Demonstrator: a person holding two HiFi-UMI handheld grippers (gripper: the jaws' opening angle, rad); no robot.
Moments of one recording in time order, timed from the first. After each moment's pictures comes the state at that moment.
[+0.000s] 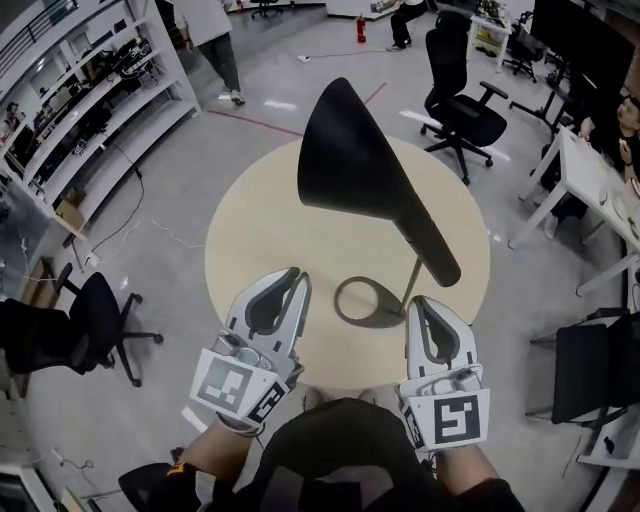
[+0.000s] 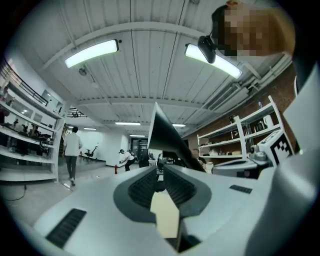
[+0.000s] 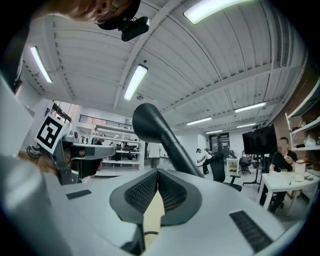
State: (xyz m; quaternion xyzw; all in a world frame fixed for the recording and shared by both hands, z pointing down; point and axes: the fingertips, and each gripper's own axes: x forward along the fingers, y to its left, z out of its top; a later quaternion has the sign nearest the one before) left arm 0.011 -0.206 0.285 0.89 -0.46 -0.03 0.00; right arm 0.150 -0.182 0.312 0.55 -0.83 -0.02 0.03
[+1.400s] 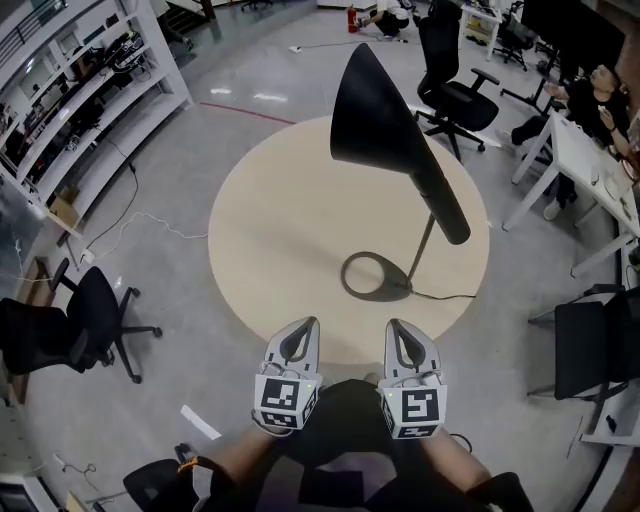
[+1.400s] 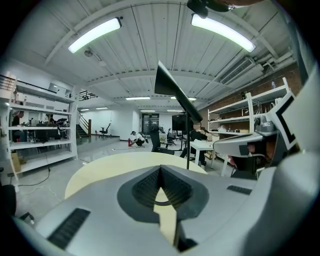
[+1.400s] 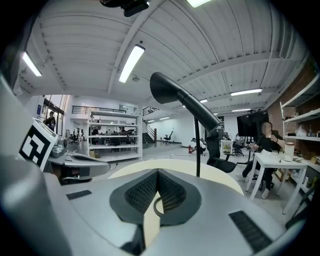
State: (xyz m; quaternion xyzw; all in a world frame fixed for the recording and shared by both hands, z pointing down) left arm -0.034 -0.115 0.470 0.85 -0.51 0.10 0.09; right arm 0.099 -0.103 0.448 0.57 -0.81 0.06 0.10
